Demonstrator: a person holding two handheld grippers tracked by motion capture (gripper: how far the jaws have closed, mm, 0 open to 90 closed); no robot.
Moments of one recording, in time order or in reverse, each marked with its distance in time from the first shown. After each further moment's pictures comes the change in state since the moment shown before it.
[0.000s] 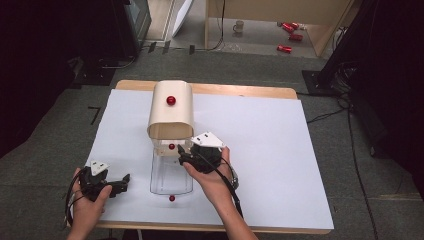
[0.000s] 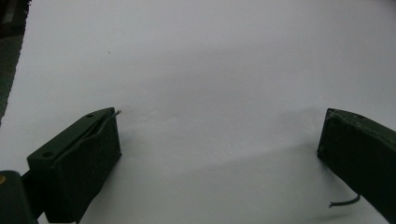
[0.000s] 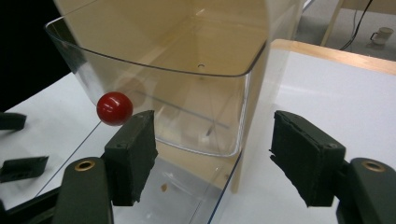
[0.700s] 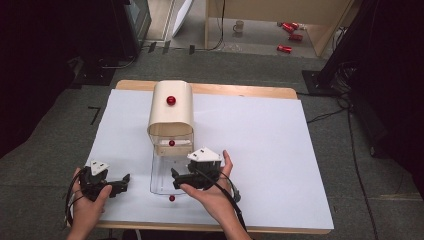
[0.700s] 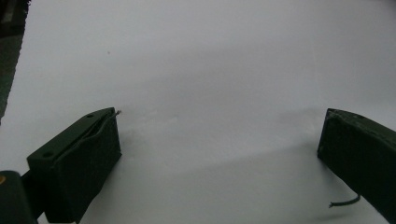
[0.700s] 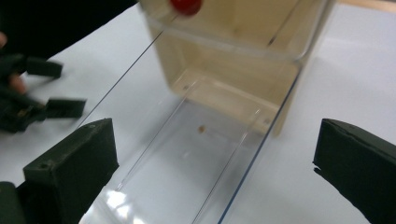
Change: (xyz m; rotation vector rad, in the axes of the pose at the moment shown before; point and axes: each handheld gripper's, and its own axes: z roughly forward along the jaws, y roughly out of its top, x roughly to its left) left arm 0.000 0.000 0.000 0.002 0.000 0.001; right arm 0.016 -0.032 -0.011 0.113 0.094 -0.009
